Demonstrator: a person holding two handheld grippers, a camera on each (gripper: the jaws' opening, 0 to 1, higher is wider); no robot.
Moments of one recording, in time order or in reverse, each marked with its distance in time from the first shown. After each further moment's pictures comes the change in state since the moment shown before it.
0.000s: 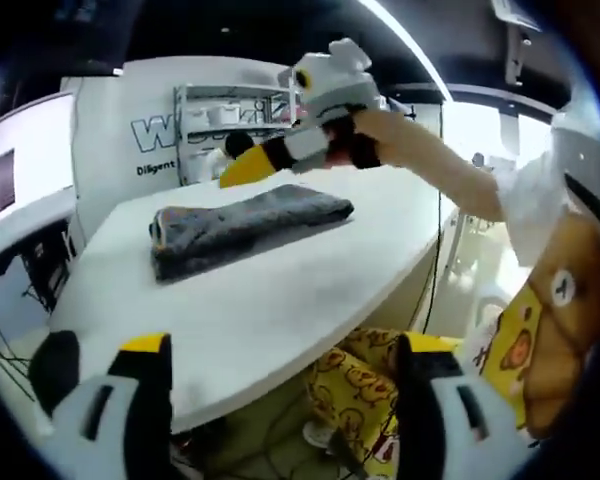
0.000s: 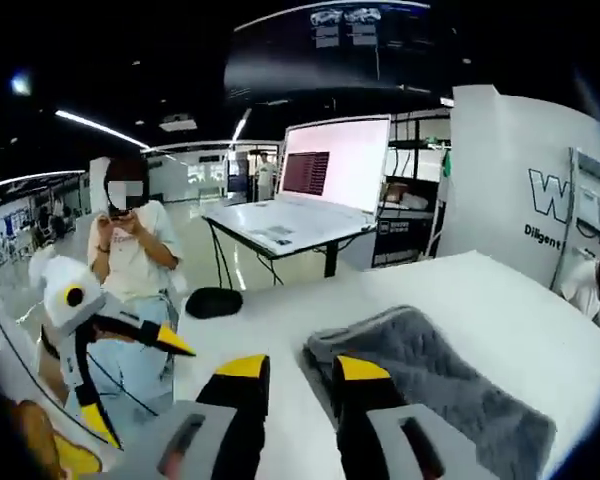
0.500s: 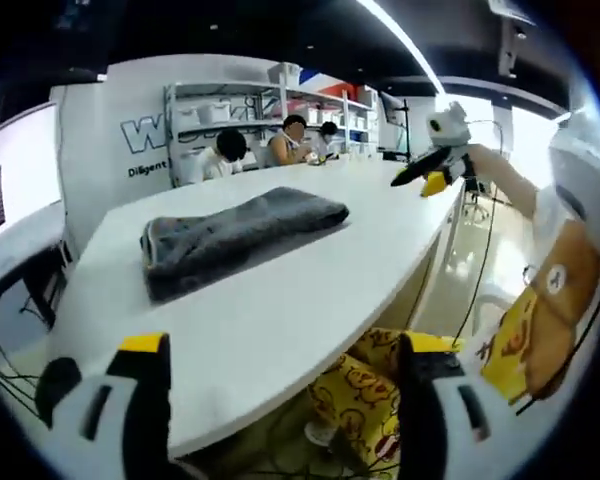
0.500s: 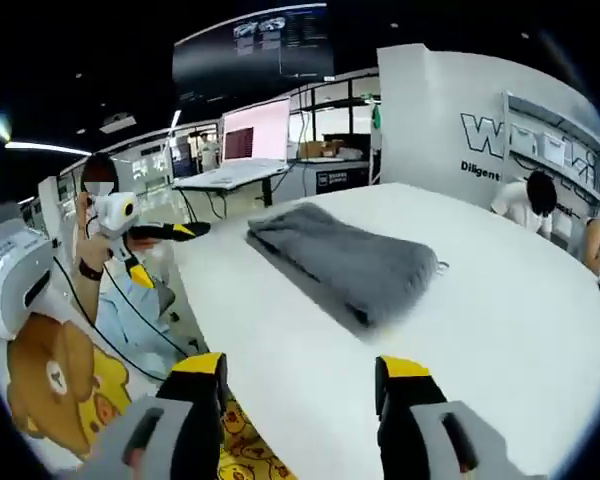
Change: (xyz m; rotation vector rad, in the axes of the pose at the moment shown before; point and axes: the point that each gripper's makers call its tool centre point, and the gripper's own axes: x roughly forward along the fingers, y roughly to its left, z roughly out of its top) left arm 0.009 -0.003 0.018 0.028 0.024 -0.019; right arm -0.218 -0.041 -0.144 0.194 0.176 -0.210
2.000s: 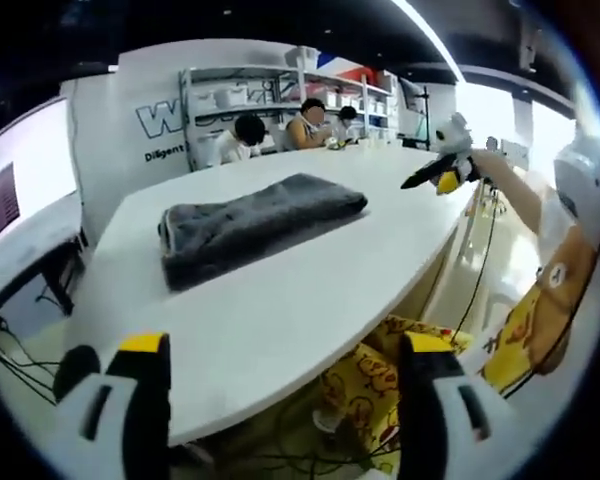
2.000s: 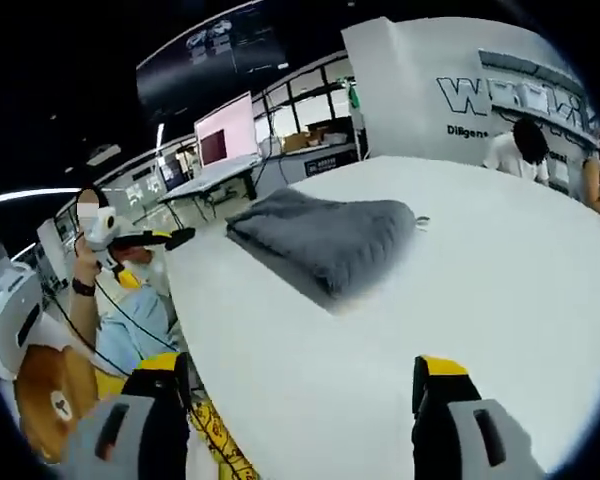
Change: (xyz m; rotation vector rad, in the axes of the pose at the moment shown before) left arm -0.013 0.017 -0.009 -0.025 0.080 0.085; right arm 0.040 -0.034 0.007 0.235 -0.064 0.104
